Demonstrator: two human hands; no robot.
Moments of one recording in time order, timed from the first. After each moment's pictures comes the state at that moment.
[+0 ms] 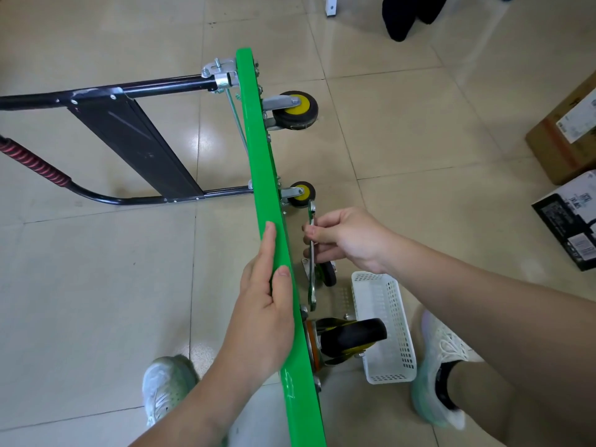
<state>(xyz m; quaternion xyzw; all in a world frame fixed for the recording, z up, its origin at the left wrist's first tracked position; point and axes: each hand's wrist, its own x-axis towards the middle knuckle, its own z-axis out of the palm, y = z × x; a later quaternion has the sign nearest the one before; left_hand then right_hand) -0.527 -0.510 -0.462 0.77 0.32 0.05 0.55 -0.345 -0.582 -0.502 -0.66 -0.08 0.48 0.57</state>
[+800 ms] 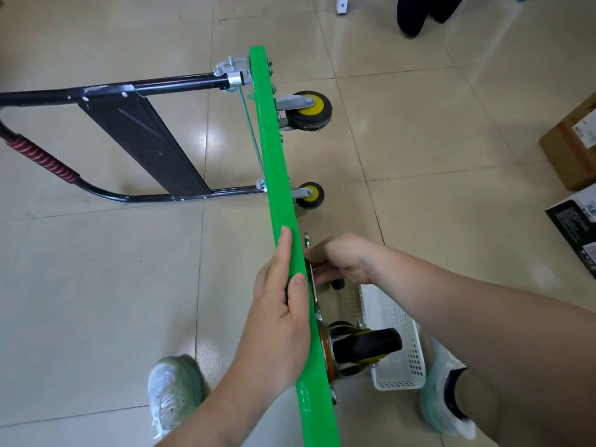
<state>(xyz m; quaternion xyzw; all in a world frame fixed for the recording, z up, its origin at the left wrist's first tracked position) -0.529 -0.508 -0.463 0.77 0.32 0.05 0.55 -0.352 -0.552 -0.548 -0.66 0.00 0.59 0.47</state>
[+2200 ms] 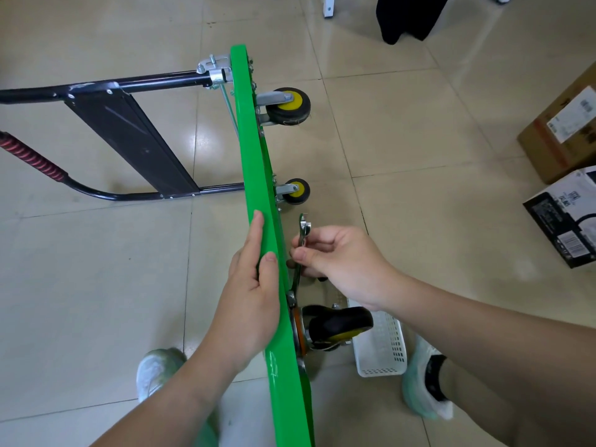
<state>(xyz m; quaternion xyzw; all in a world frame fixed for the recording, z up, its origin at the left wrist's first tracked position) -0.527 -0.508 -0.471 0.76 0.34 0.07 0.55 -0.403 -0.613 -0.483 -0.64 -0.14 0.42 0.62</state>
